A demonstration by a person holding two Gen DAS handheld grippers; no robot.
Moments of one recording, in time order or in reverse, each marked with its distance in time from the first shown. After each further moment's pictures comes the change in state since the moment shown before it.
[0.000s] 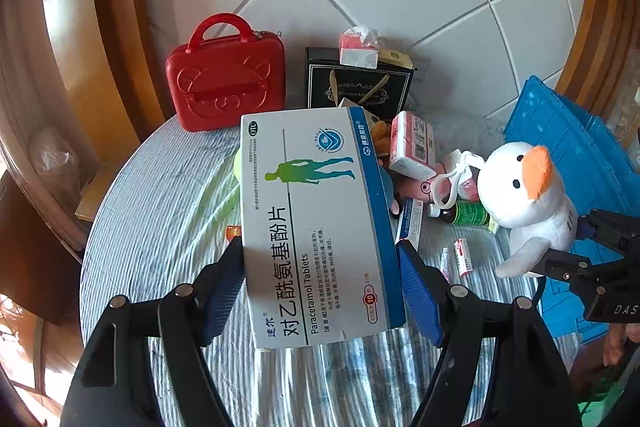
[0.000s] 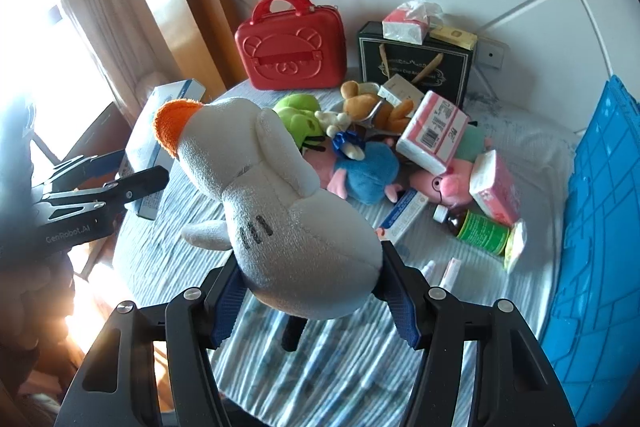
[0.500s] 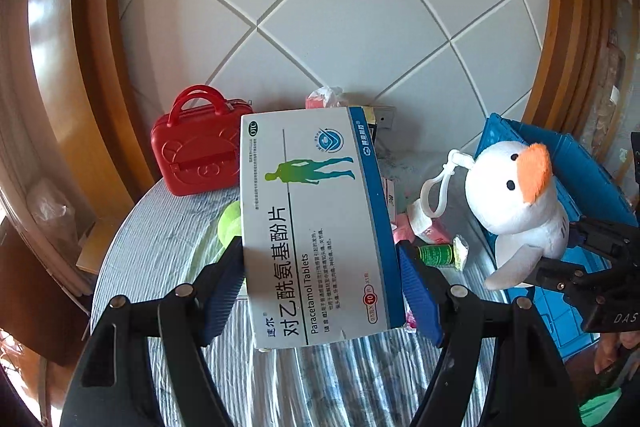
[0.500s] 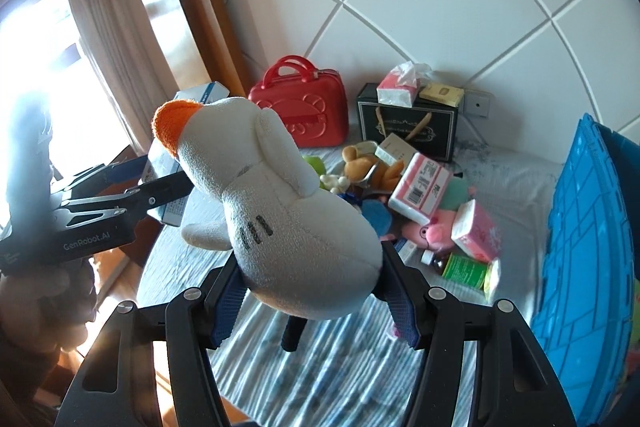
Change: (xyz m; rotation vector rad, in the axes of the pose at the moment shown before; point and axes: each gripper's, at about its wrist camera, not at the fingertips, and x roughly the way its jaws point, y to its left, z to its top) left arm -0.058 -0.051 0.051 0.077 -0.135 -0.037; right arm -0.087 -0.009 0.023 0.020 -0.170 0.035
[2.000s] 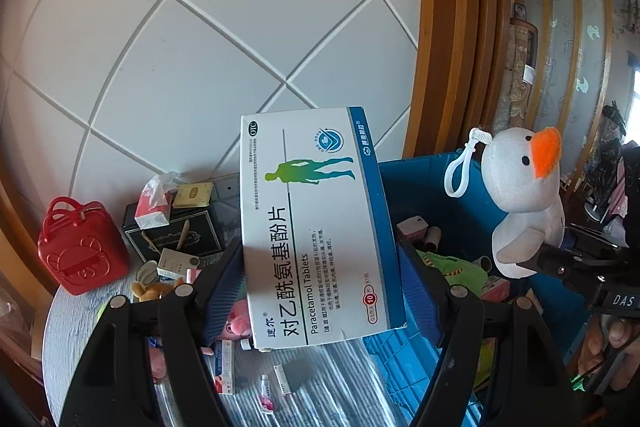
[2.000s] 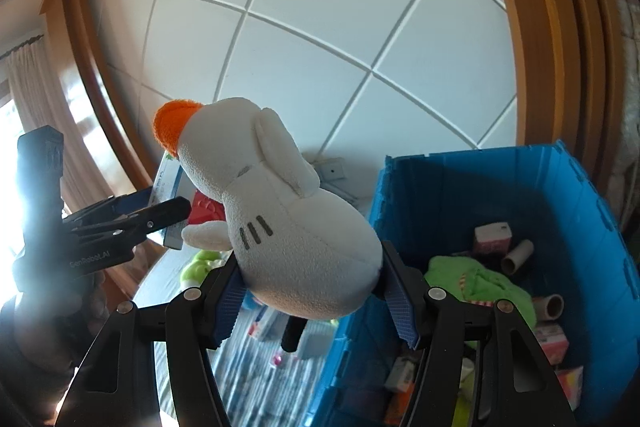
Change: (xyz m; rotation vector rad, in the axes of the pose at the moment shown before) left arm 0.007 -0.299 0.107 0.217 -0.083 -0.269; right arm -0.205 -0.230 -0.030 0.248 -0.290 -0.190
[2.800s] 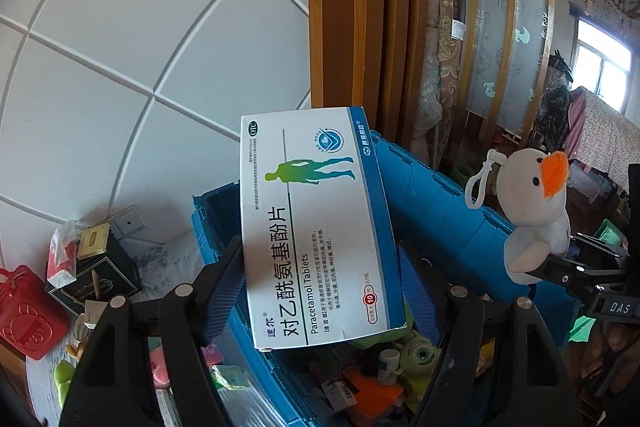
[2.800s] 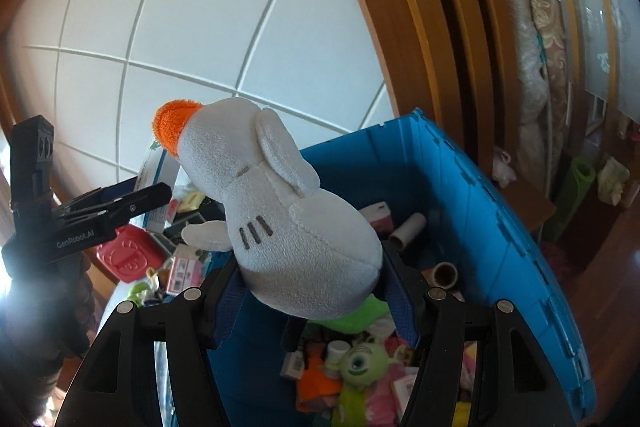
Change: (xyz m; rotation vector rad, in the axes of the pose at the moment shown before) left arm 0.107 -0.143 0.043 0.178 0.078 -0.201; right arm -0.068 -0.151 -0.021 0.212 -0.044 -0.228
